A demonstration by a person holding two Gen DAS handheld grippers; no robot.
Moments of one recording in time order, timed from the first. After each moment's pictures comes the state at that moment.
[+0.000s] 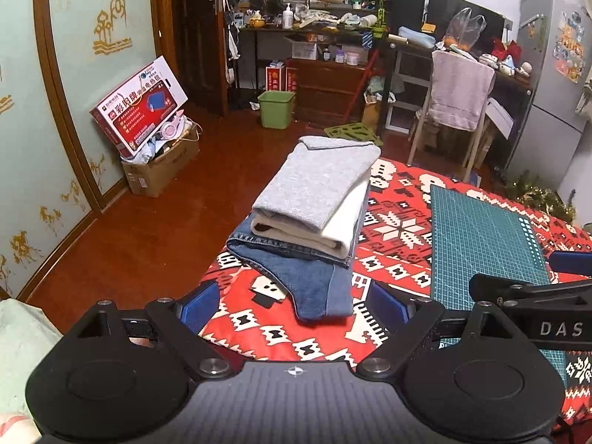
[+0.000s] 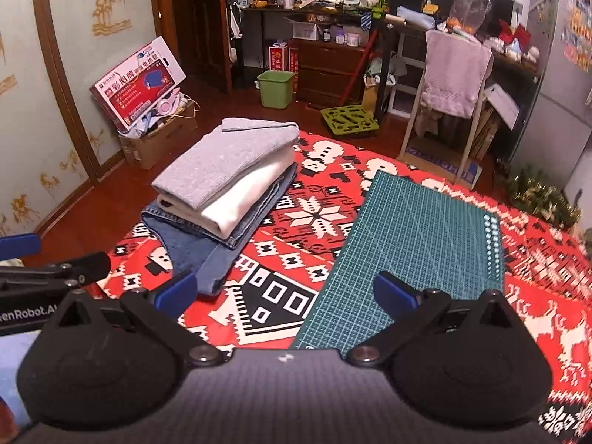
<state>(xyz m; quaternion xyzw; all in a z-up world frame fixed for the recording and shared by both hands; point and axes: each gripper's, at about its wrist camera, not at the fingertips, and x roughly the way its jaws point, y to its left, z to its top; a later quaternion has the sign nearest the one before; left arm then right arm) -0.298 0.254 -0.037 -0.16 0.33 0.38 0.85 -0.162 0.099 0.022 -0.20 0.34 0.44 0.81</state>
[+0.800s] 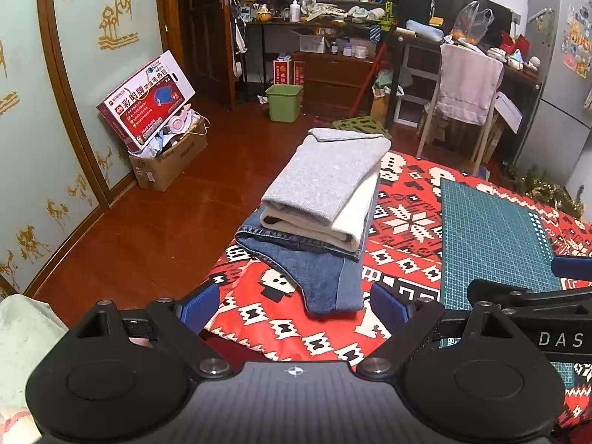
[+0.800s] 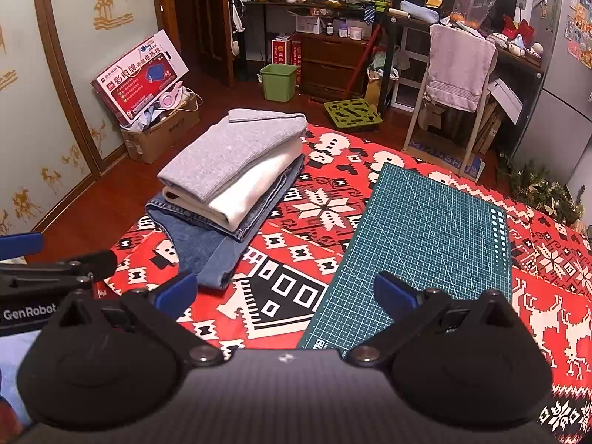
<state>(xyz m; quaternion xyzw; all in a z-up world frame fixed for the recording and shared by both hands) -0.298 0.254 -0.040 -0.16 0.34 0.39 0.84 -0.164 0.103 0.015 -0.19 0.35 0.45 0.80</state>
